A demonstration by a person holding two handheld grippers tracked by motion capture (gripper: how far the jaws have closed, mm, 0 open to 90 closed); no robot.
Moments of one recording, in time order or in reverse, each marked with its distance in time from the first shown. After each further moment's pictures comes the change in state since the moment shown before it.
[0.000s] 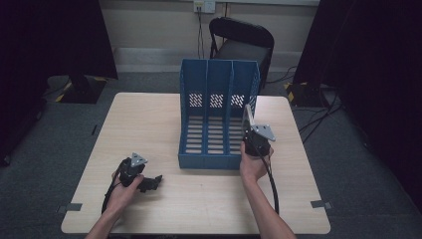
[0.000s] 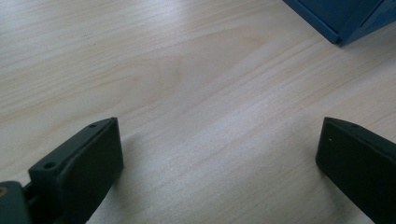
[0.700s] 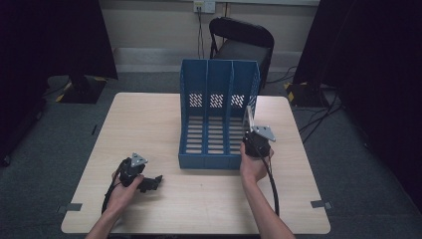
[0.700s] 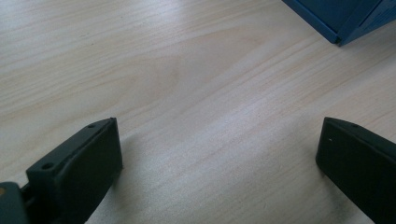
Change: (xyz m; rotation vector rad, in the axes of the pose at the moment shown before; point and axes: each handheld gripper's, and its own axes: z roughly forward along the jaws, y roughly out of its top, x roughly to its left) left arm 0.000 0.000 0.000 0.000 -0.004 0.000; right arm -0.002 -0.002 0.000 0.035 0.009 0.016
